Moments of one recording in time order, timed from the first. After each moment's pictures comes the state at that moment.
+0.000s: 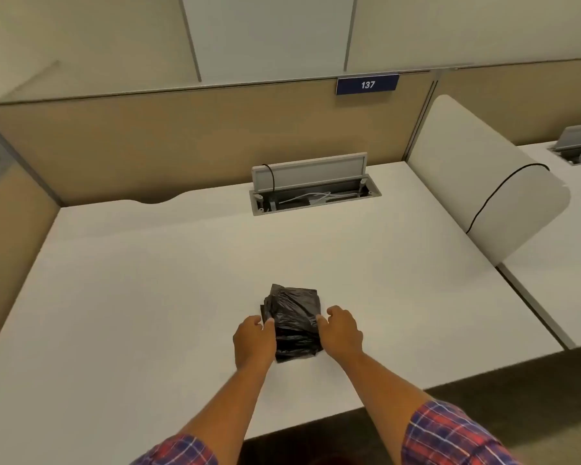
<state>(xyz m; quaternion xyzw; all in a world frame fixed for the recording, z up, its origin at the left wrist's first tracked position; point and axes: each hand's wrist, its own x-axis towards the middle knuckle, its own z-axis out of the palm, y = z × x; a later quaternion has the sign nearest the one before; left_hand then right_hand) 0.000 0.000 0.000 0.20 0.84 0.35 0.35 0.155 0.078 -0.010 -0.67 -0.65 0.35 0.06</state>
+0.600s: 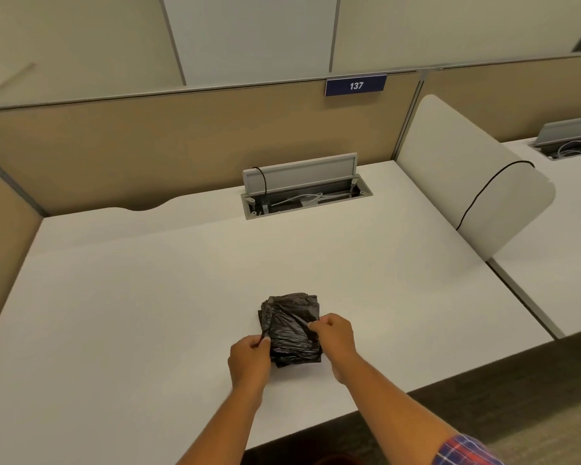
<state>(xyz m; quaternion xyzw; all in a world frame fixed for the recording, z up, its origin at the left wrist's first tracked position) -0.008 -0.023 -0.015 0.15 0.81 0.41 0.39 0.146 0.059 0.016 -0.65 -0.41 0.59 0.24</state>
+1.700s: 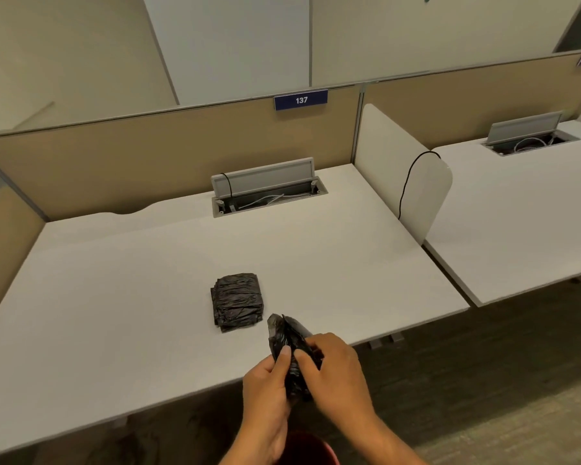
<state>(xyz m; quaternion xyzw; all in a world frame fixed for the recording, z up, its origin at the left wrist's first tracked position) 0.252 -0.136 0.100 0.09 0.58 0.59 0.56 0.364 -0.085 0.115 -0.54 -0.71 0.37 0.25</state>
